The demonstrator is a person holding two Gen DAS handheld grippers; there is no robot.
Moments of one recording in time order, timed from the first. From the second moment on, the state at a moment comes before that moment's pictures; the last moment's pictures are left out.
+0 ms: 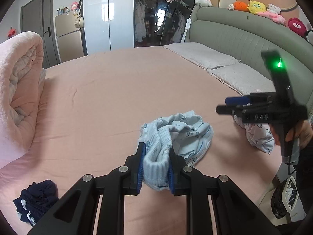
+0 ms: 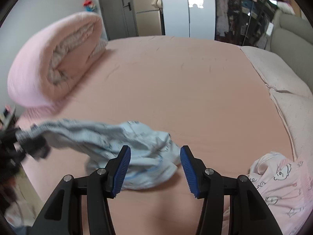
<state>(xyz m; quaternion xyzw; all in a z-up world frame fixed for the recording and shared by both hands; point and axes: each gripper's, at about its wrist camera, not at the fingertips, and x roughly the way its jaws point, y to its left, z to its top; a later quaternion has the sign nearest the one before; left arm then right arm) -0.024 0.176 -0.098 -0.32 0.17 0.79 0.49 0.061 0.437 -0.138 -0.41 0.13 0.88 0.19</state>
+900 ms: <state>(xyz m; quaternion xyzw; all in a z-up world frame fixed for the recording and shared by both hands) -0.028 0.171 -0.098 -0.36 0.16 0.78 0.50 0.005 0.411 -0.208 -0.47 -0.21 0.84 0.14</state>
